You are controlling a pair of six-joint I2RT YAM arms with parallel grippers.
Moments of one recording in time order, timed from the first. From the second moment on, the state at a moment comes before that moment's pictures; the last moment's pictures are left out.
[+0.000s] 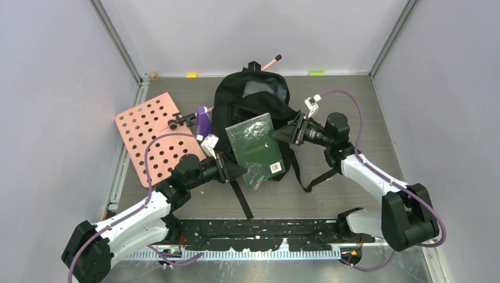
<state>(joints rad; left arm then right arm) -0.69 0.84 0.34 0.32 0.29 -0.80 0.32 1.24 0.62 0.55 -0.81 0.95</state>
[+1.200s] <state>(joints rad) -0.57 0.77 0.30 0.27 0.73 -0.81 0.53 1.30 0.76 0.15 -0.81 0.59</state>
